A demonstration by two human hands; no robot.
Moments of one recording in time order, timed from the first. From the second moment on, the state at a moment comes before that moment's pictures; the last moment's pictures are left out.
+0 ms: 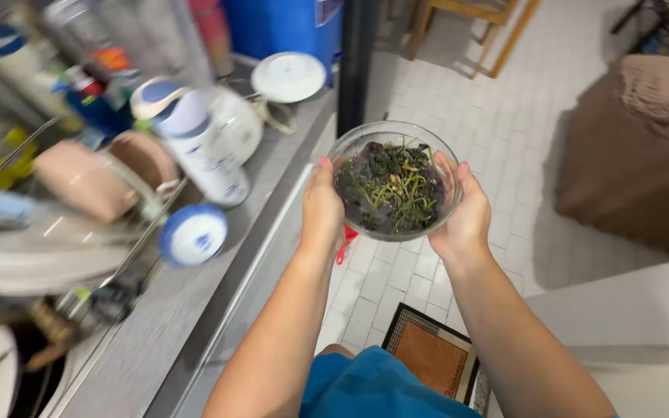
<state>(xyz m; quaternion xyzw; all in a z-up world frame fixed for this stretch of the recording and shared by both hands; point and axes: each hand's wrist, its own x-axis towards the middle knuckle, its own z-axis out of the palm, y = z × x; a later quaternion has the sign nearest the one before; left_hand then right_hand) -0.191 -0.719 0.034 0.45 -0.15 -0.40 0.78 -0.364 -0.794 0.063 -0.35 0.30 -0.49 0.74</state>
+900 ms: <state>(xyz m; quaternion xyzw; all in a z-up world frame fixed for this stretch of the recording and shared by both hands) -0.178 -1.438 0.075 0.43 -0.26 -0.48 0.72 -0.369 -1.453 0.106 -0.29 0.33 -0.59 0.67</state>
